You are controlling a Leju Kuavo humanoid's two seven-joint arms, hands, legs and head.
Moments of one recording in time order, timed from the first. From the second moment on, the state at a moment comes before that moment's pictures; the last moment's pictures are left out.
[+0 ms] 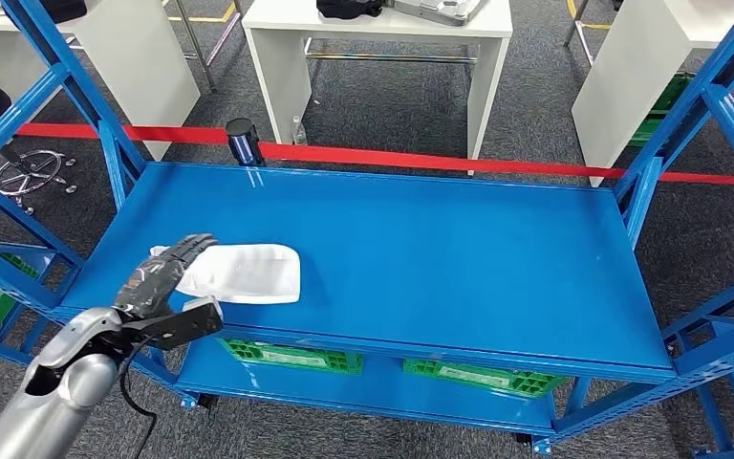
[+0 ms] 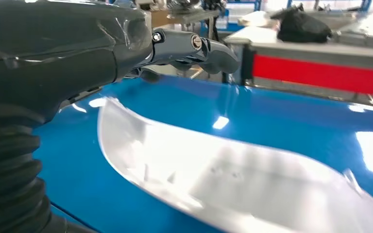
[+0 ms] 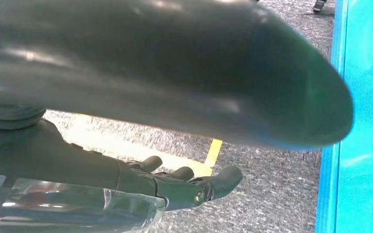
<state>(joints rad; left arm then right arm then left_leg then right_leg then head) -0.21 0.34 -0.38 -1.43 -0.73 -0.16 -0.18 0.05 0.06 -1.15 -0.50 1.24 0.51 -0.41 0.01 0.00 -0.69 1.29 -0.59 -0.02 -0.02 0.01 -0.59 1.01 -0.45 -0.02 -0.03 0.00</state>
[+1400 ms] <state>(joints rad) -0.32 0.25 -0.45 -1.21 -0.76 -0.16 -0.20 0.02 0.03 -1.15 -0.38 1.28 0.42 -0.44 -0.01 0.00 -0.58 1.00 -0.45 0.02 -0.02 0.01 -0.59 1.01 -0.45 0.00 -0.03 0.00</state>
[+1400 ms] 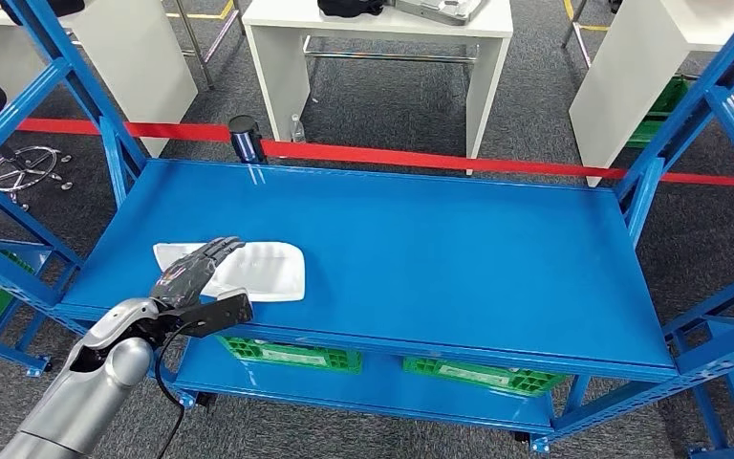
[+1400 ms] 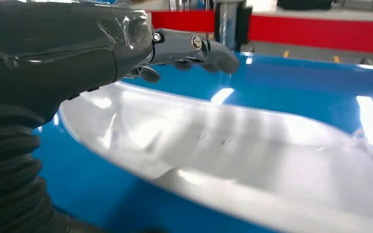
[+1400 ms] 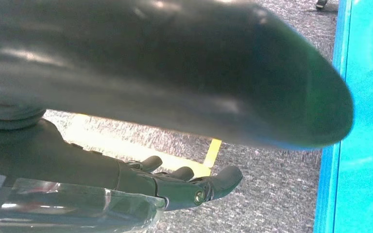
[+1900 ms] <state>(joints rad) -0.35 0.24 -0.46 -1.14 -0.74 -0.17 -0.22 0.00 -0.01 -1.15 -0.31 1.27 0.40 -0.45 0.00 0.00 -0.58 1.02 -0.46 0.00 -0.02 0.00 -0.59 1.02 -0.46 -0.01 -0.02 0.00</state>
